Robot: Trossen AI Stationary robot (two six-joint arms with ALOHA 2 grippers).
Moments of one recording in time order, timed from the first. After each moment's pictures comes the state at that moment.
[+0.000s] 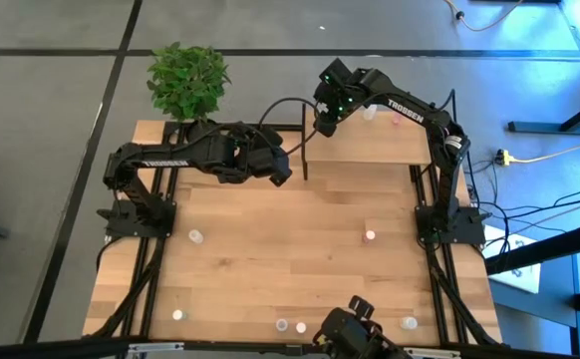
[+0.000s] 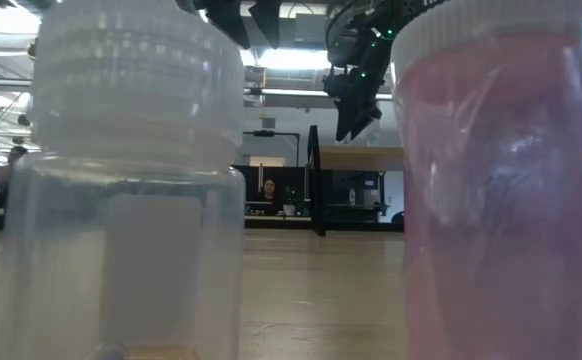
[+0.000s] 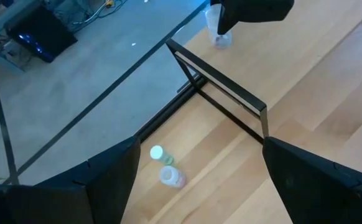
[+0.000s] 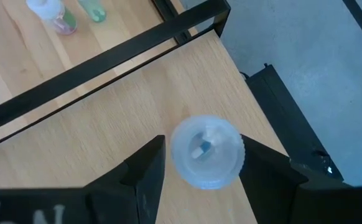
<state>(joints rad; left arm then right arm) 0.02 1.67 1.80 -1.16 -0.80 -0.55 -0.67 1.95 1.90 -1.03 -0.03 -0.16</state>
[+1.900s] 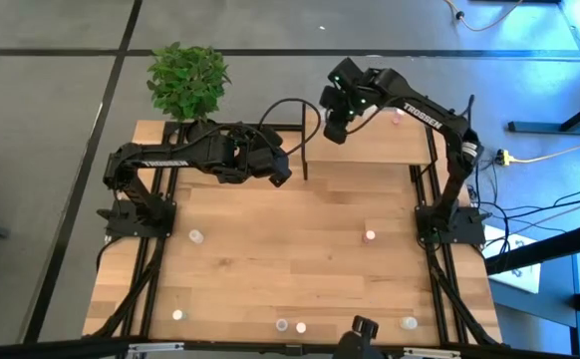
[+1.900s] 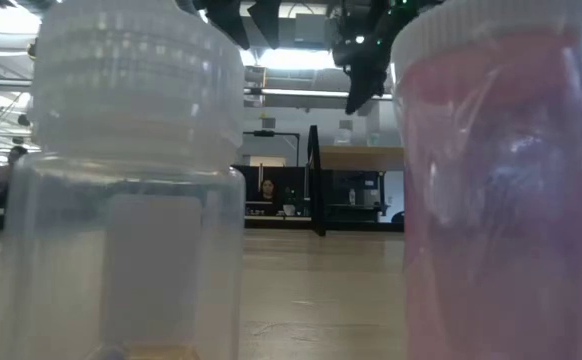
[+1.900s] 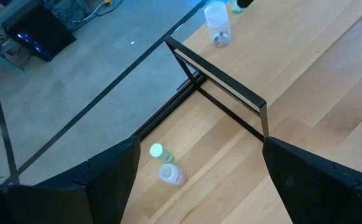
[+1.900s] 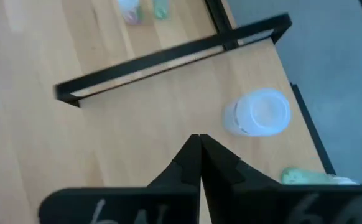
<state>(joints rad) 0.02 1.67 1.80 -1.17 -0.79 -0.55 -0.63 1.83 1.89 -1.14 -0.13 -0.27</state>
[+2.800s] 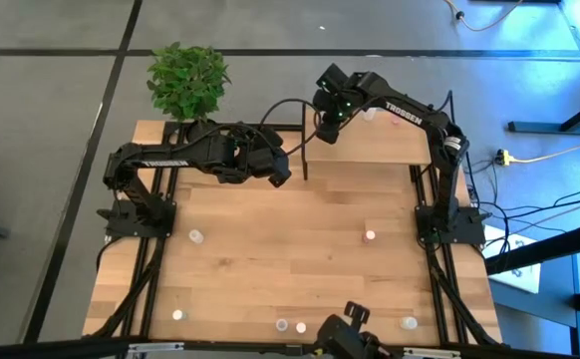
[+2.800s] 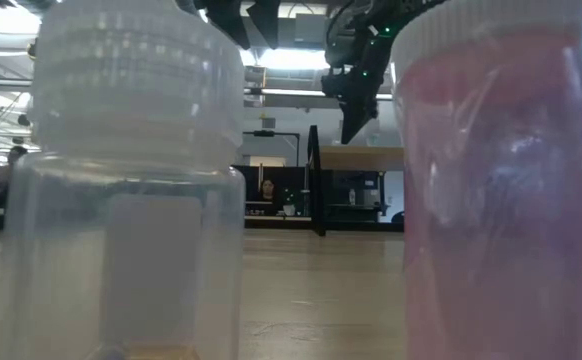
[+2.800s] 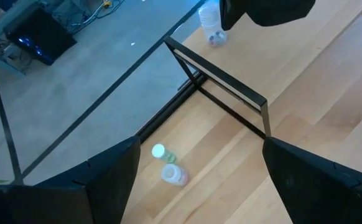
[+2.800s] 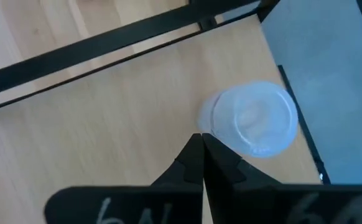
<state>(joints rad) 0.02 1.67 1.80 -1.17 -0.79 -0.52 -0.64 1.95 1.89 -1.08 -0.03 -0.27</state>
